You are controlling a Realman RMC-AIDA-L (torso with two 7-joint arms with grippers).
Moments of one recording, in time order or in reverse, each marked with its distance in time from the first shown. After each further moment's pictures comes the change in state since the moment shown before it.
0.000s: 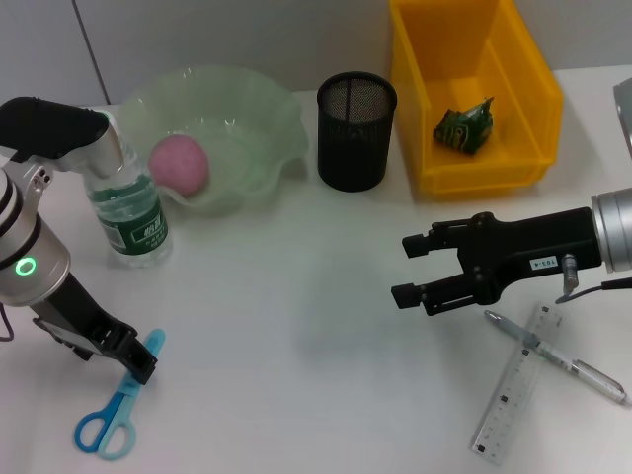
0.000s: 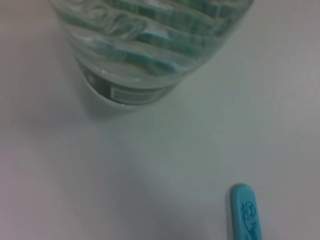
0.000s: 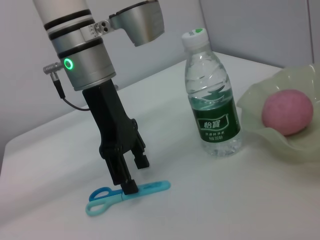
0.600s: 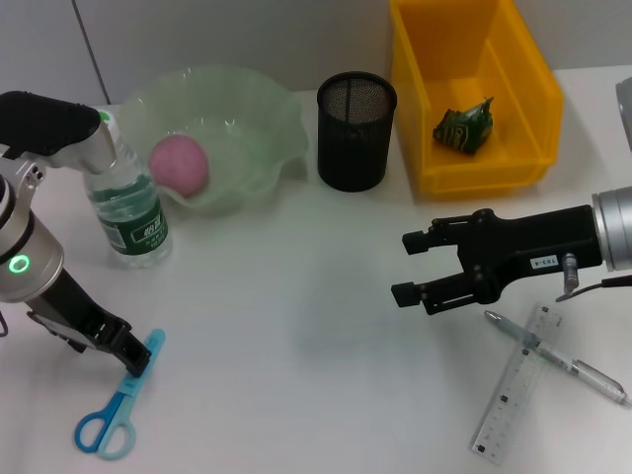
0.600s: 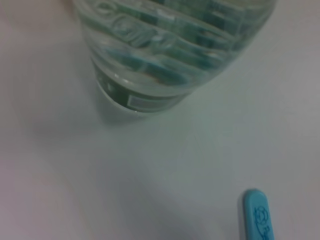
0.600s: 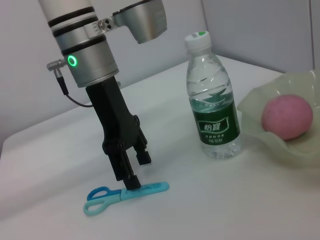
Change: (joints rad) left arm 0.016 0.001 -0.001 0.024 0.011 -0.013 0.009; right arm -0.011 0.011 -0.002 -0.033 0.000 -0.002 -0.010
